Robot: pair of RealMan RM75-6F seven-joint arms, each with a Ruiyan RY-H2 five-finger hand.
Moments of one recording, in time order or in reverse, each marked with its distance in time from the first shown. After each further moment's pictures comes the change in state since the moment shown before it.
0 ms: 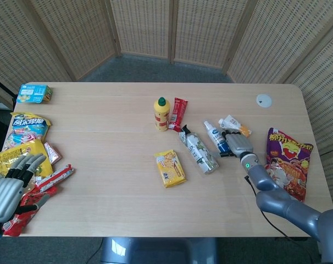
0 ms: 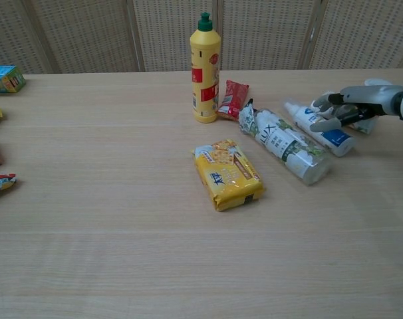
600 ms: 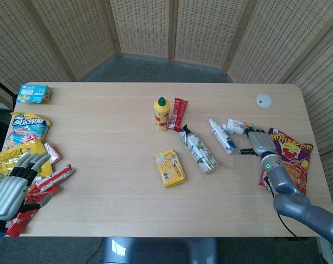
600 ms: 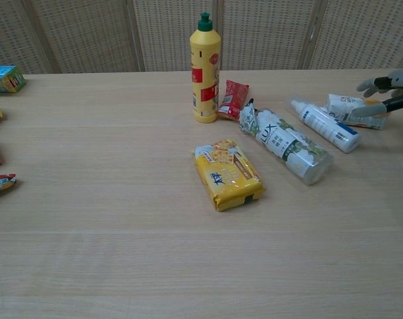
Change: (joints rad) left arm -0.017 -0.010 -0.006 -0.003 0.010 -0.012 0.001; right arm -0.071 0.131 0.000 -0.105 0.083 0.079 -0.072
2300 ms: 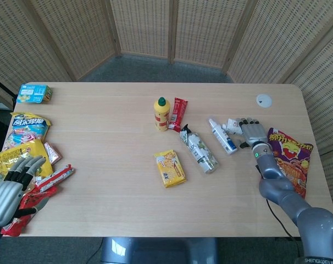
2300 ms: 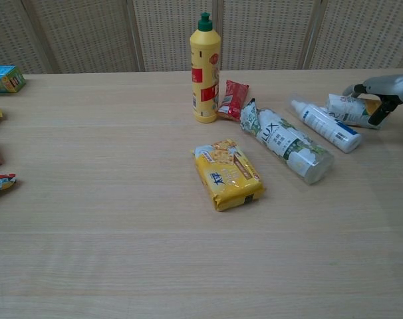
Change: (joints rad) left arm 0.035 0.028 0.024 -0.023 0.015 0.034 0.018; right arm 0.111 -0.279 0.022 0.516 -0.110 -0.185 -0.019
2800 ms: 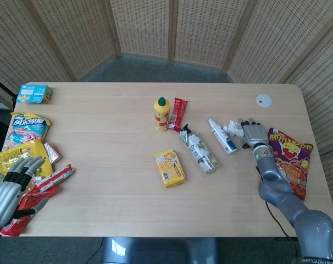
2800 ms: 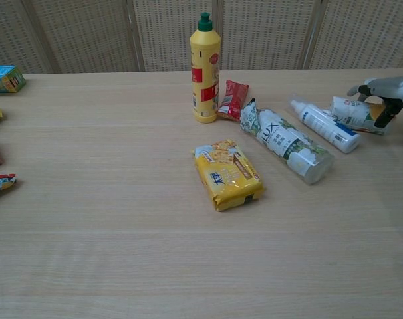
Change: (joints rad) left arm 0.003 0.004 0.003 0.004 0.013 0.007 -0.024; right arm -0.028 -0.035 0.020 0.044 -0.014 0.027 0.002
